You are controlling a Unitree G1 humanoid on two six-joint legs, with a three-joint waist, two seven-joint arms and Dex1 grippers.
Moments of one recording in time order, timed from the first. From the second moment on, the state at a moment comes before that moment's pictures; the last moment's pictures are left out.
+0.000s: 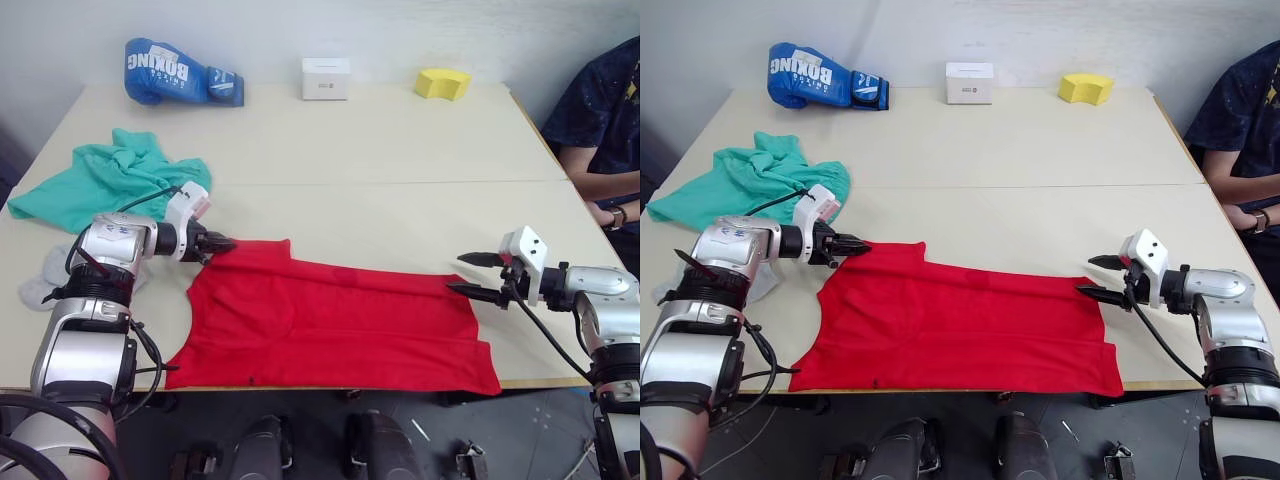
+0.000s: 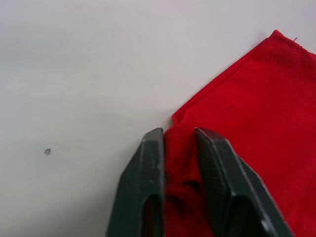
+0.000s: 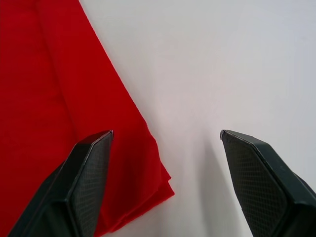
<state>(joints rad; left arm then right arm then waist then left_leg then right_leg) -0.94 0.67 -0.09 0.77 -0.09 0.62 -1.00 -0.50 -0.78 -0.08 0.58 0.23 0.00 1.28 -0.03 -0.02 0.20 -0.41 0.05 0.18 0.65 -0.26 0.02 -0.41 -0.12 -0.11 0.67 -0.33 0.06</state>
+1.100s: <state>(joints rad) -0.57 0.67 0.10 0.45 -0.21 -0.05 -1.05 -0.44 -0.78 -0.09 0.52 0.24 0.00 1.27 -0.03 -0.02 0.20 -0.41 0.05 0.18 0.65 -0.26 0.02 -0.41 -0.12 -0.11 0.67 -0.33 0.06</state>
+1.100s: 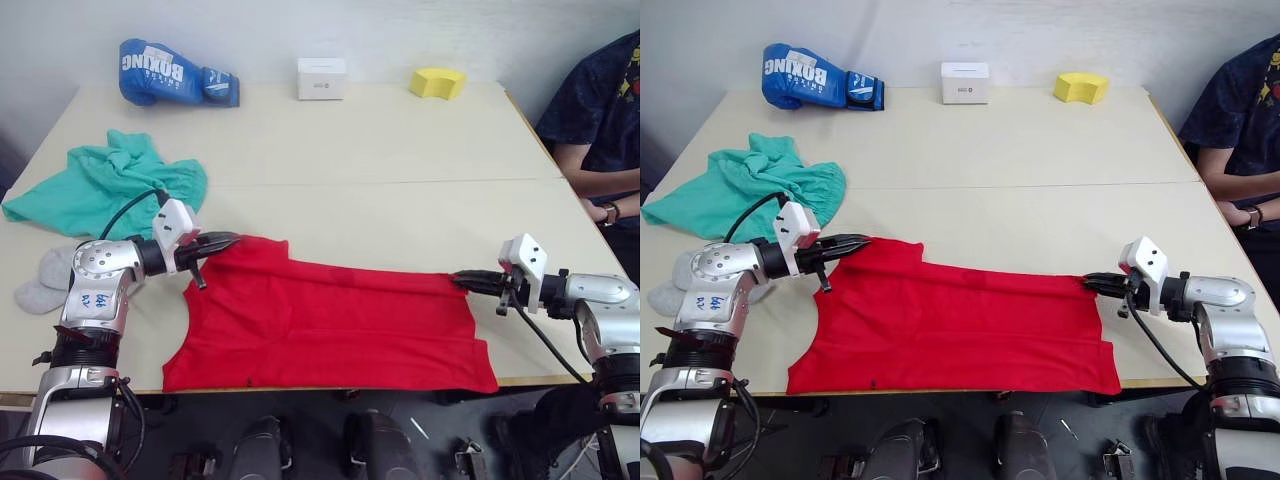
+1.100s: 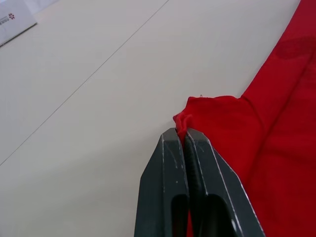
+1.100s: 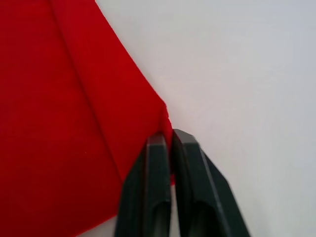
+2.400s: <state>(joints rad) -0.38 0.93 0.05 0.63 0.32 -1.18 -0.63 -0.31 -0.82 -0.03 0.88 -0.21 -1.25 0.66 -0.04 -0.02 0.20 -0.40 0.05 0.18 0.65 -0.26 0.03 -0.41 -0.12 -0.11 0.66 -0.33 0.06</state>
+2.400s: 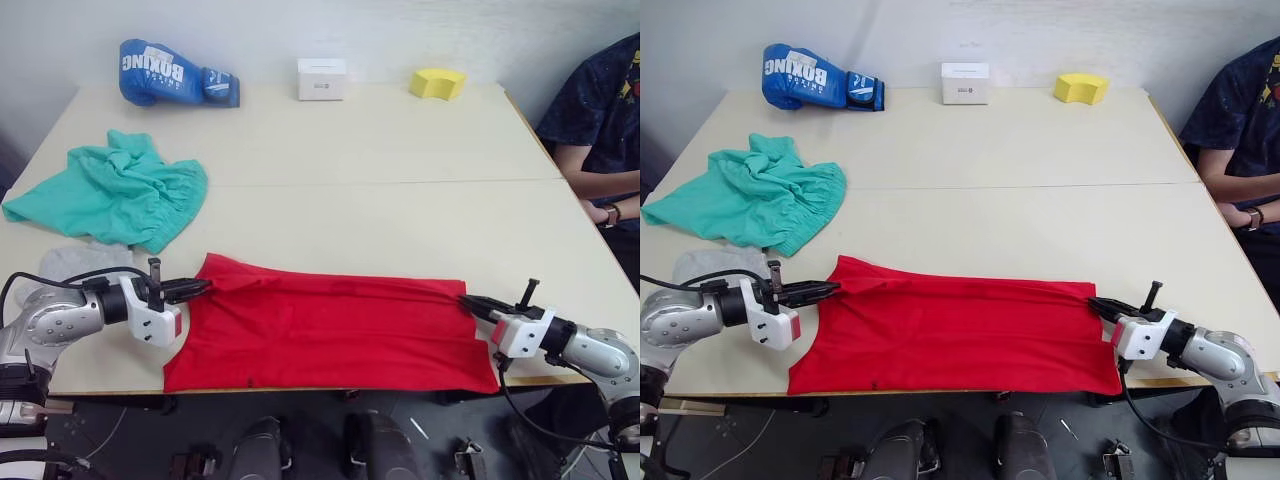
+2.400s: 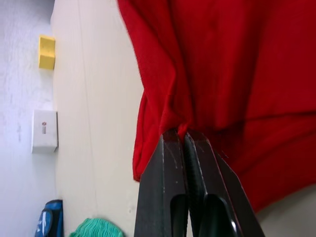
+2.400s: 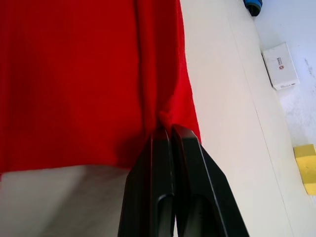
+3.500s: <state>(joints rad) 0.01 1.17 0.24 0.32 -0.56 -0.06 -1.13 0.03 -1.05 0.00 0.39 0.59 -0.52 1.10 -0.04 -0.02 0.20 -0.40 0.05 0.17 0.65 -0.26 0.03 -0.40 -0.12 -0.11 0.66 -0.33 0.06</state>
